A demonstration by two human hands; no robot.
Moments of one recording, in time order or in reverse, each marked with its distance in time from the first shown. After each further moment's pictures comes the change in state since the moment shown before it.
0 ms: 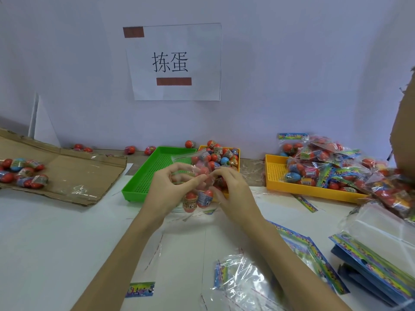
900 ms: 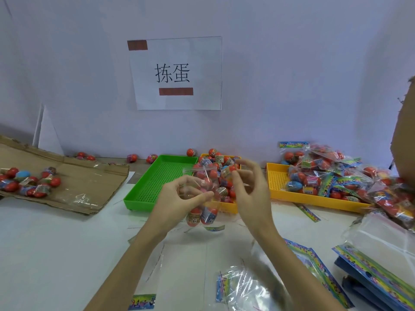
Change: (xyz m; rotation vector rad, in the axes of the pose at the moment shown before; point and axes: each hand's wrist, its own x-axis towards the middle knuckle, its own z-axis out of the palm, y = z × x) left_hand 0.000 -0.007 0.003 0.099 -0.045 0.006; right_hand 0.000 -0.026 -0.029 0.506 0.333 0.188
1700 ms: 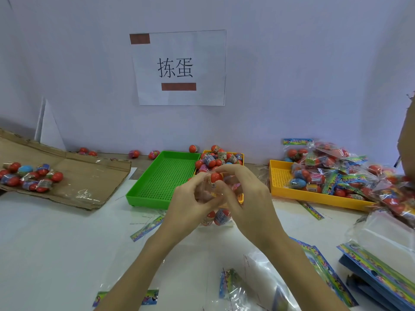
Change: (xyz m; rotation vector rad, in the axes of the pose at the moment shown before) left_hand -0.009 -0.002 0.022 0.138 -0.014 0.281; right_hand -0.018 -0.031 -0.005 -0.332 -0.241 -0.339
